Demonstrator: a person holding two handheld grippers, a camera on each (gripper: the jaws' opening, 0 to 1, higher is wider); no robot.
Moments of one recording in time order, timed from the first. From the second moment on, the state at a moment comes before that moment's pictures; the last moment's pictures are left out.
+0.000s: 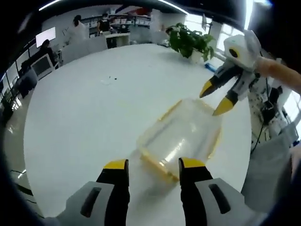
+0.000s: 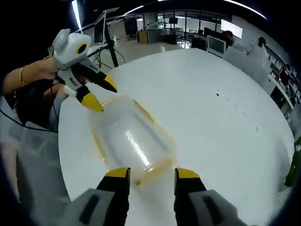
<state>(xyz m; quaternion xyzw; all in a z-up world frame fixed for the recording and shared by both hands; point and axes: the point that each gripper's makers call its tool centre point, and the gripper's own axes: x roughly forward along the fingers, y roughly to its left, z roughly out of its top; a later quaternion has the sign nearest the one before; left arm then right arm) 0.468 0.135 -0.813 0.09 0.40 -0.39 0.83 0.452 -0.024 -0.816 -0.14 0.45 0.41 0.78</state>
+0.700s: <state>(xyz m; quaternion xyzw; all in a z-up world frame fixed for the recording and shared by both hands) 0.461 0.129 -0.818 -0.03 0.44 -0.33 0.83 0.452 -0.014 -0.822 -0.03 0.50 0.36 0.78</state>
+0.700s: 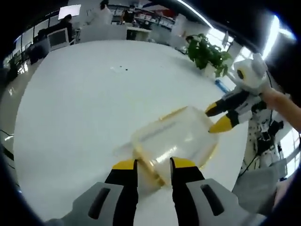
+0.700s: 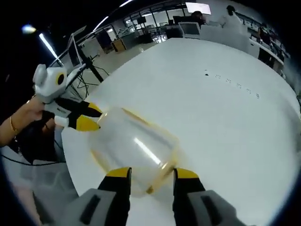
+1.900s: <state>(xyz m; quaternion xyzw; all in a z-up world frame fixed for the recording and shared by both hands) 0.463 0.132 -0.808 0.04 0.41 -0.37 0.83 0.457 -0.009 -0.804 0.02 0.42 0.37 0.83</state>
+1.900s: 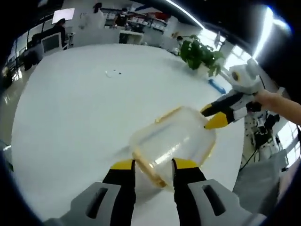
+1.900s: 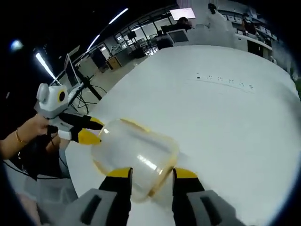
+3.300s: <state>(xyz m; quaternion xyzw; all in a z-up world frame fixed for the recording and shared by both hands) 0.422 0.055 -0.818 0.30 0.27 -0.50 0.77 0.491 0.076 -0.808 -0.23 0.39 0.56 0.69</state>
